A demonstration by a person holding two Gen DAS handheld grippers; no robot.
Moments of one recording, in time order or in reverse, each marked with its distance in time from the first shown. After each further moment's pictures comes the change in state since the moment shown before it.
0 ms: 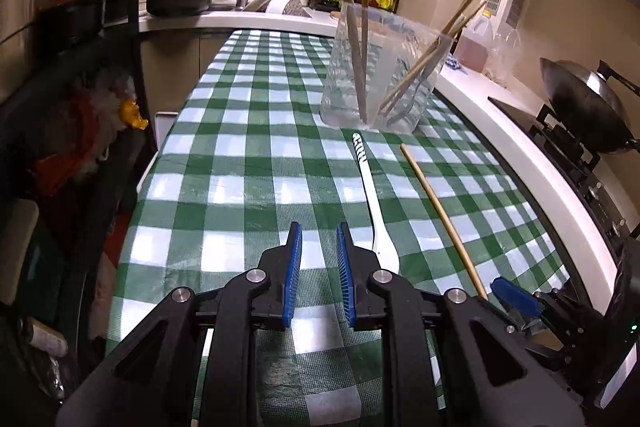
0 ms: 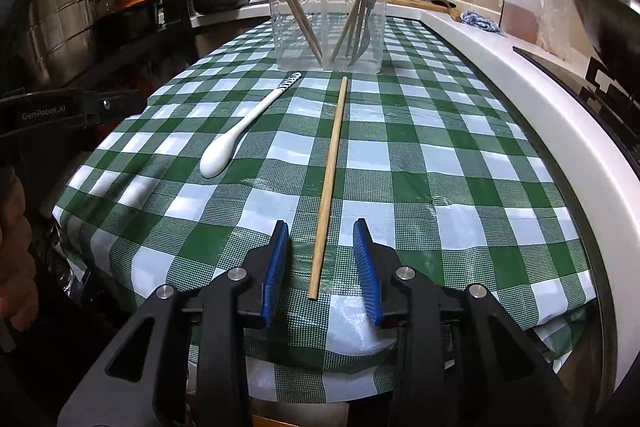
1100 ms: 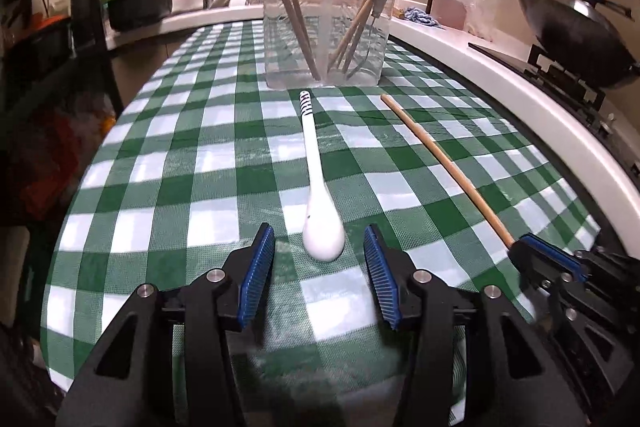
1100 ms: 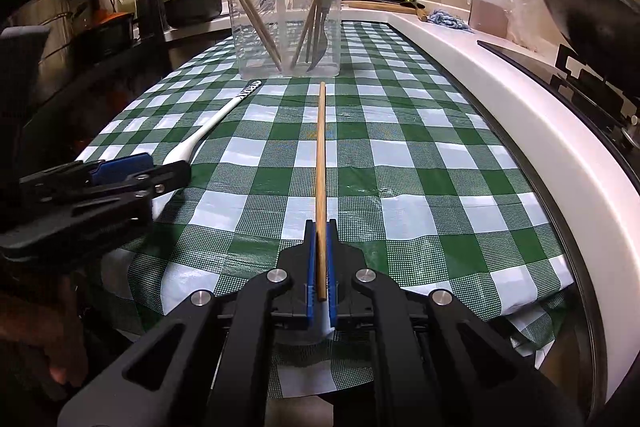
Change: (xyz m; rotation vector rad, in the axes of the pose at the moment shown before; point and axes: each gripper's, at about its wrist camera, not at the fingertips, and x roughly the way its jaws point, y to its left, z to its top) left arm 0.042 -0.058 -0.034 0.159 0.003 0.040; right arm -0.006 -0.024 -0.006 0.059 -0.028 -0.067
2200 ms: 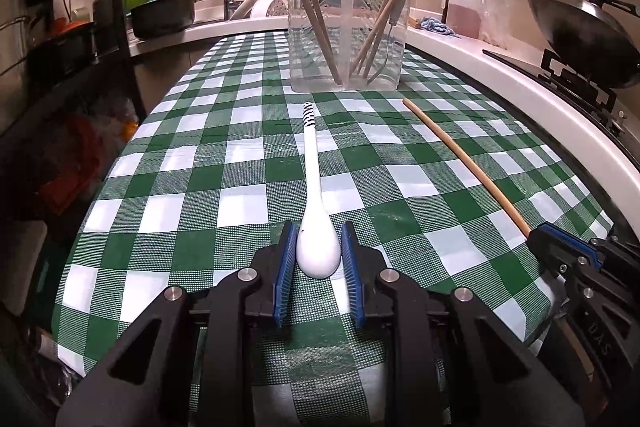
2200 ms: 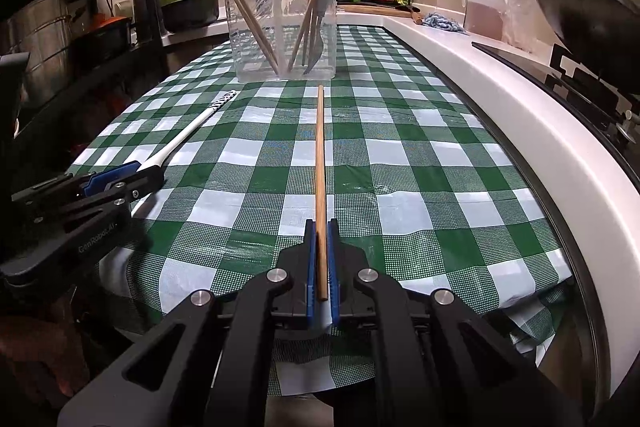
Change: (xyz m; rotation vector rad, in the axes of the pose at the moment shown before) left arm -0.014 0.007 -0.016 -0.017 -0.045 0.066; right arm -0.003 -0.001 -0.005 0.010 -0.020 -0.011
